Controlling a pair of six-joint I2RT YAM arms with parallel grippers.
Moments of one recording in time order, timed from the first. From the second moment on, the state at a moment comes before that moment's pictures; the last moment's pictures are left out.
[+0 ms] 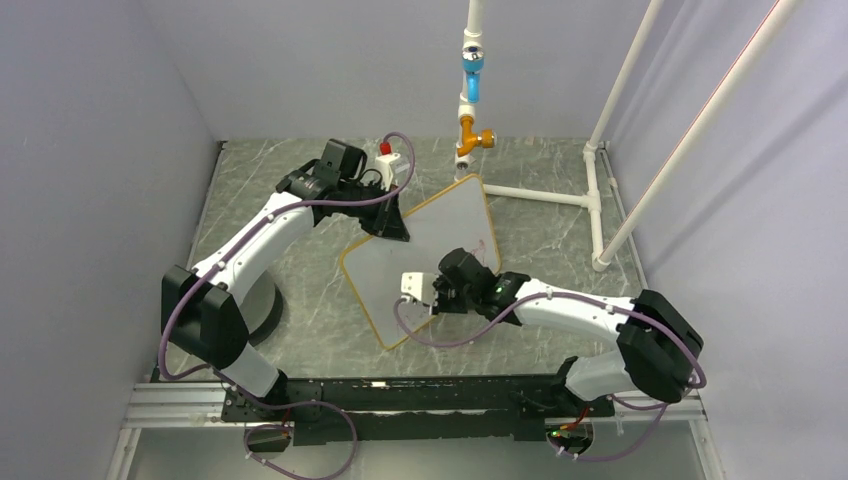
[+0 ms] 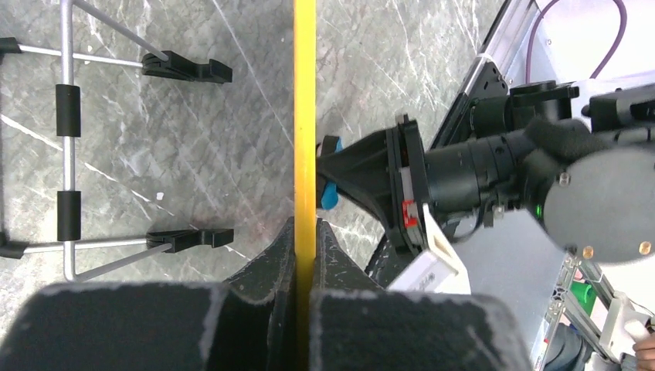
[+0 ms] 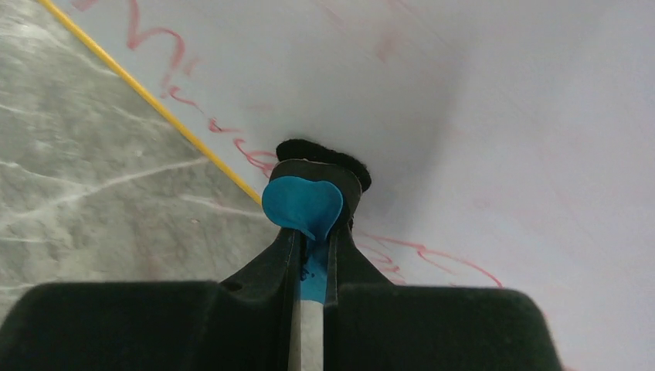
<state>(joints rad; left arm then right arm) -0.48 1.57 1.43 -0.69 0.72 -0.07 0.96 1.36 0.73 -0.21 -0.03 -0.67</state>
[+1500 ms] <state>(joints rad) -0.48 1.57 1.43 -0.70 0.72 -0.07 0.89 1.33 0.73 -0.24 0.01 -0.67</state>
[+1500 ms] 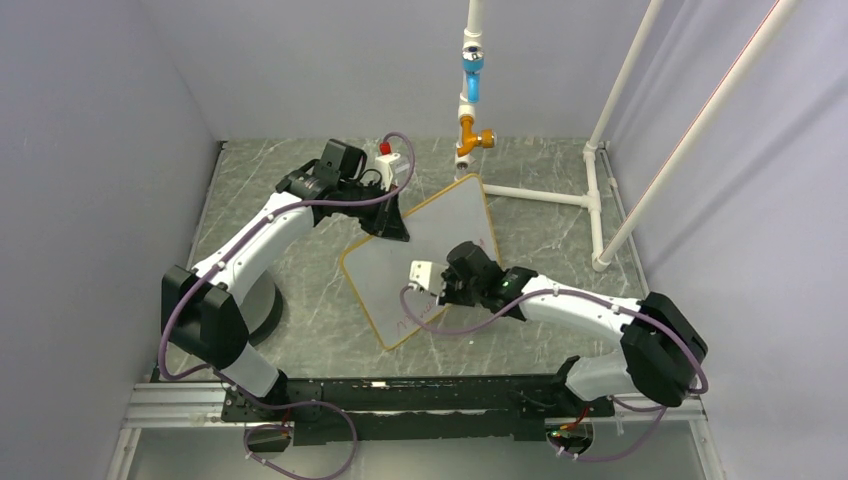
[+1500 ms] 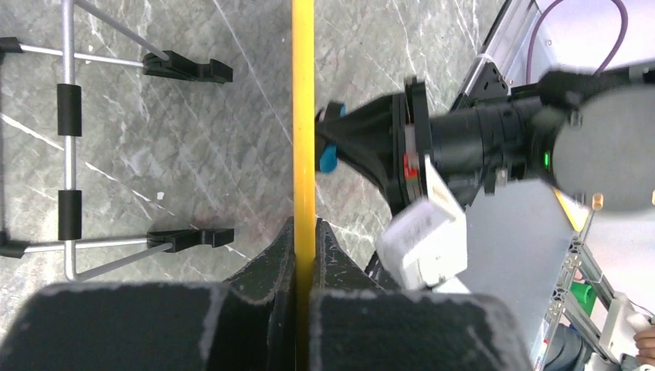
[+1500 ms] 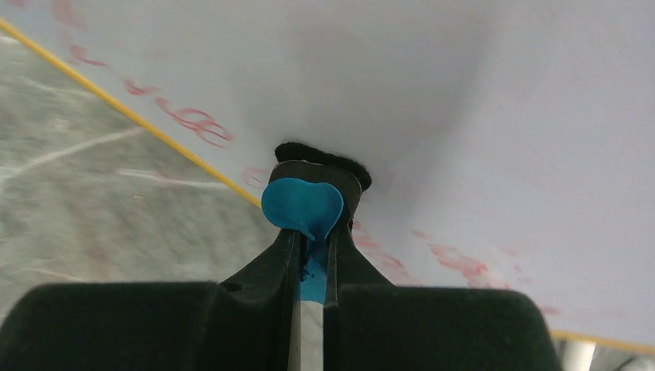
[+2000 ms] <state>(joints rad) -0.48 1.57 1.43 -0.69 0.71 -0.08 0.82 1.31 0.74 -0.25 -0.01 -0.64</state>
